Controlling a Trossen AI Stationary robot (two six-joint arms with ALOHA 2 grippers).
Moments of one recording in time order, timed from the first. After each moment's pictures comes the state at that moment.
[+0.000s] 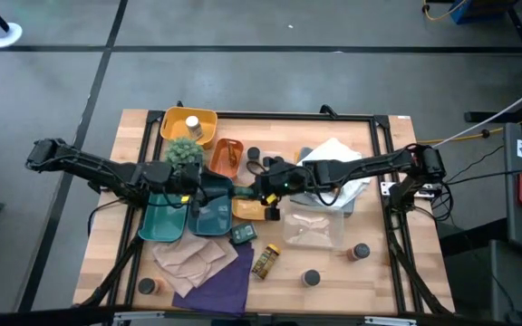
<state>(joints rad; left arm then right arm) -0.16 0.85 0.43 0.30 -0.25 -0.06 0.09 1.74 1.36 -0.22 0.05 -0.04</state>
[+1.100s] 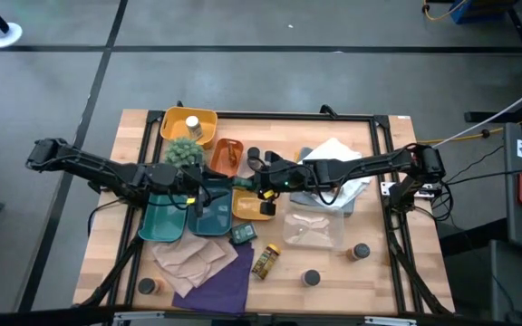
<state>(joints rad) -0.16 0.88 0.43 0.24 -0.31 -0.05 0.08 1.74 1.36 -0.18 0.17 -0.03</state>
